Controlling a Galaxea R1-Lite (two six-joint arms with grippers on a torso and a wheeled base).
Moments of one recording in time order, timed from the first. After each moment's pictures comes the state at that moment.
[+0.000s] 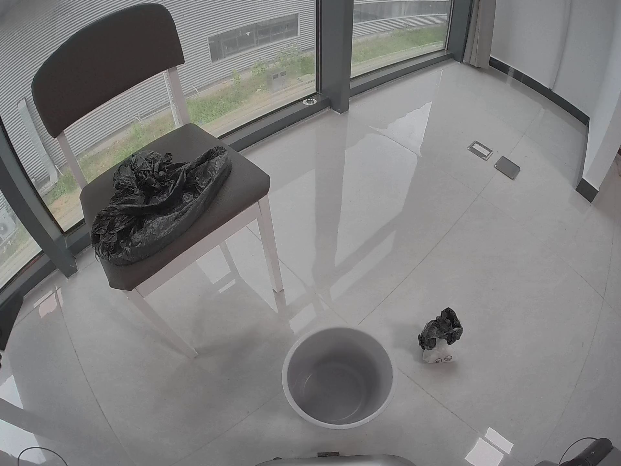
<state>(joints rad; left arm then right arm) 0.01 0.67 -0.74 0.32 0.07 -0.12 0.02 0.54 -0.63 0.18 0.04 0.01</state>
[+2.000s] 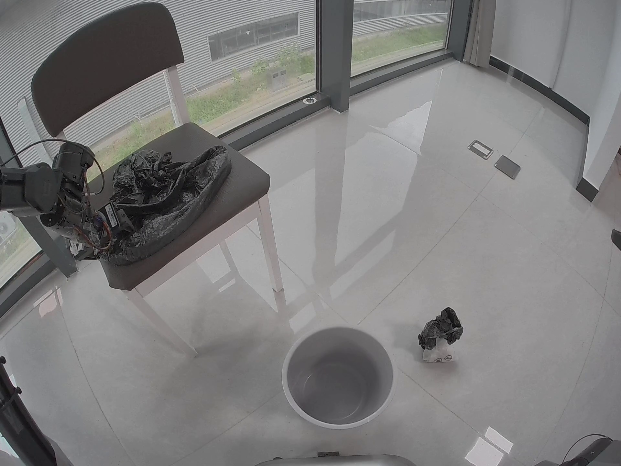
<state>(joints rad) 0.12 1.92 -1.48 0.41 0.00 -0.48 0.01 0.84 -0.85 0.23 -0.02 -0.06</state>
